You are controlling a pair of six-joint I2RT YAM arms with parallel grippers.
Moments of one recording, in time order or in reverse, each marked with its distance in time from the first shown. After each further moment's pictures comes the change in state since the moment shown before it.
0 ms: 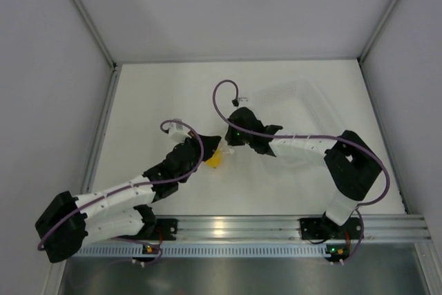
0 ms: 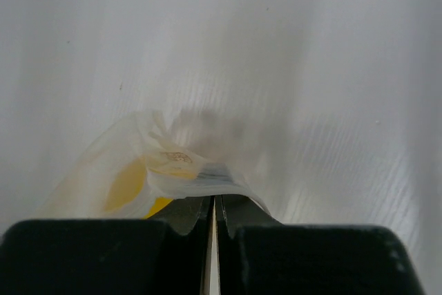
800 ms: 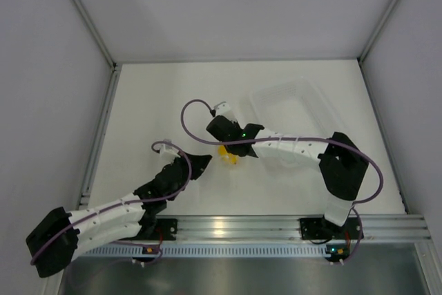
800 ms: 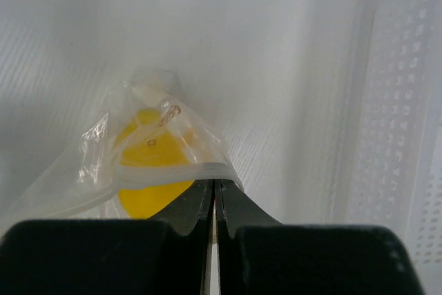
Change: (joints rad) left arm 0.000 -0.203 -0.296 0.075 0.043 -0.098; right arm 0.166 0.063 0.285 -0.486 0.415 -0.321
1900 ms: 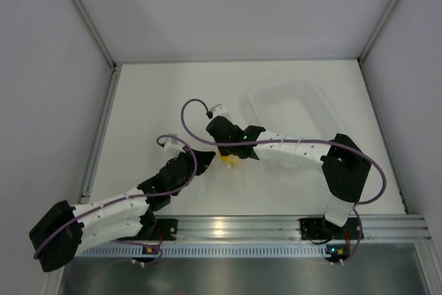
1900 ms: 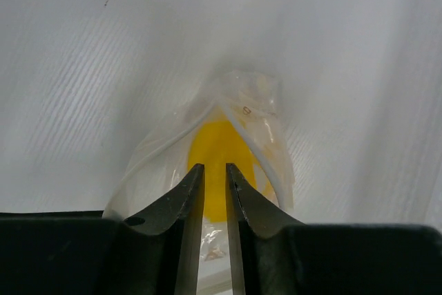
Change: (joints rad) left arm 0.000 0.088 0.072 -0.003 0.022 0.072; right arm 0.025 -0.008 -0.021 0.064 -0.168 0.053
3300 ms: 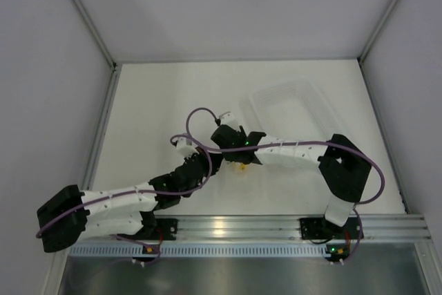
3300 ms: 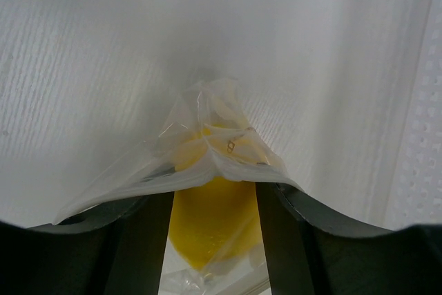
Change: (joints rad) left arm -0.153 0.118 0.116 -0.066 -0.156 0.060; right arm 0.001 -0.006 -0.108 -0.014 0.096 0.034
